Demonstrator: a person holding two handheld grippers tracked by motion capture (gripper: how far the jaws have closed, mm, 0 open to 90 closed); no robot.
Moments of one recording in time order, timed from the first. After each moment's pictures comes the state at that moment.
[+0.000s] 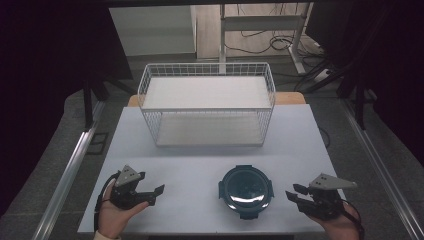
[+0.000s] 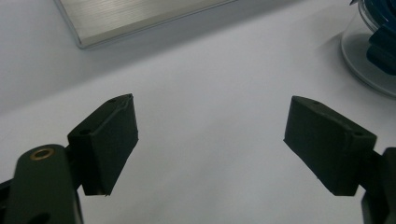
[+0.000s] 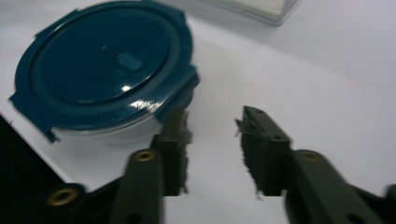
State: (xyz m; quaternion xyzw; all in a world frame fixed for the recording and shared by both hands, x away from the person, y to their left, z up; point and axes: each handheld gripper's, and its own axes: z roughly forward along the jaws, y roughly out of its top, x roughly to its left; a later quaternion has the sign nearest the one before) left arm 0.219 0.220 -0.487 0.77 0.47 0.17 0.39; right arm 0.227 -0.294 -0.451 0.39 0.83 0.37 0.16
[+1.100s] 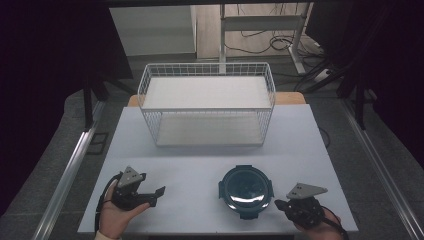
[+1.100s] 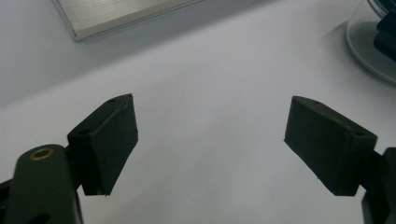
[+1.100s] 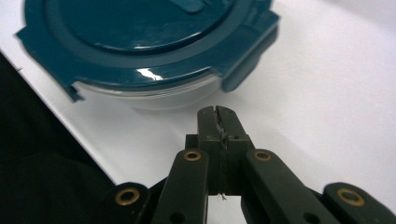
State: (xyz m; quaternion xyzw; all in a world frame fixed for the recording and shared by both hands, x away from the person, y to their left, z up) left arm 0.220 0.219 -0.493 0.78 0.47 0.17 0.38; right arm 0.222 -0.261 -0.478 0.35 0.87 0.31 0.13
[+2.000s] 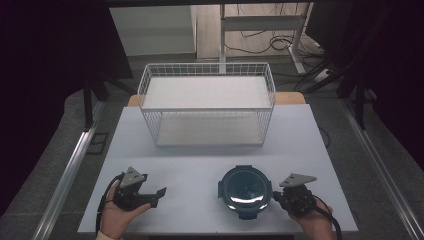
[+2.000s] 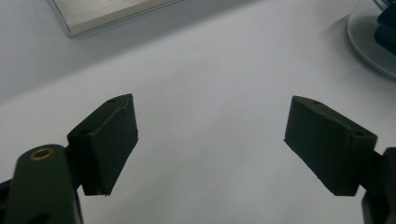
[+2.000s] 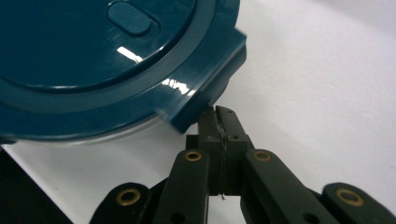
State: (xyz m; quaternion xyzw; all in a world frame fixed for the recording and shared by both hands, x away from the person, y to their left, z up) left arm 0.221 0.216 -0.495 0.78 0.47 0.17 0.38; right arm 0.247 -0.246 -0.484 0.39 0.87 0.28 0.14
